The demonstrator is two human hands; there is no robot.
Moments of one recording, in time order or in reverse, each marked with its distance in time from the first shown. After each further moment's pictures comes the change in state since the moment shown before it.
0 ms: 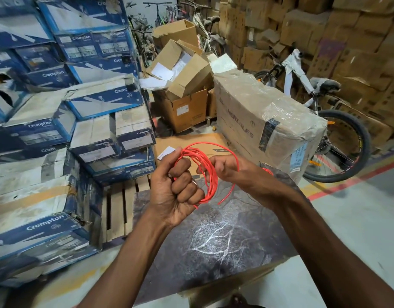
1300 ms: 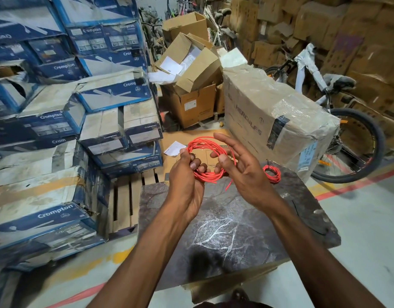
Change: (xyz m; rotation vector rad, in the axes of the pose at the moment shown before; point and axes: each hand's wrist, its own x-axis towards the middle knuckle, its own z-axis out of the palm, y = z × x) left_hand 0.030 -0.021 -0.004 0.158 0.865 0.358; right_hand 0.011 0.035 0.013 0.002 0.352 -0.212
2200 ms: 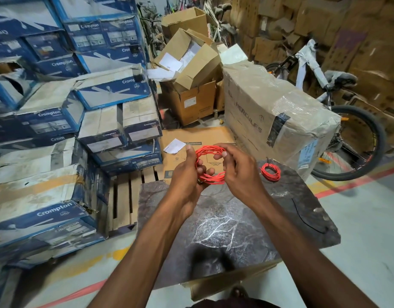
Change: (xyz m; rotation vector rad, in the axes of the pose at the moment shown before) left_hand 0.000 0.000 -0.005 0.368 0.038 -0.118; right_hand 0.013 0.039 0.000 -0.532 0.227 -0.121
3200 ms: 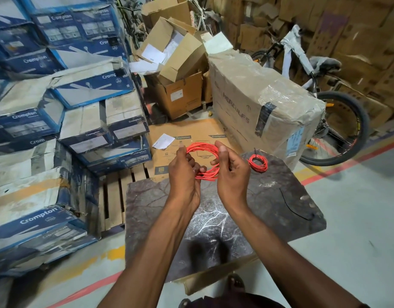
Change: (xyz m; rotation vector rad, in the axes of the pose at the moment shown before) left_hand 0.028 -0.031 0.037 -0.208 0.112 0.140; right_hand -0.020 0.019 0.018 0.384 0.408 0.344
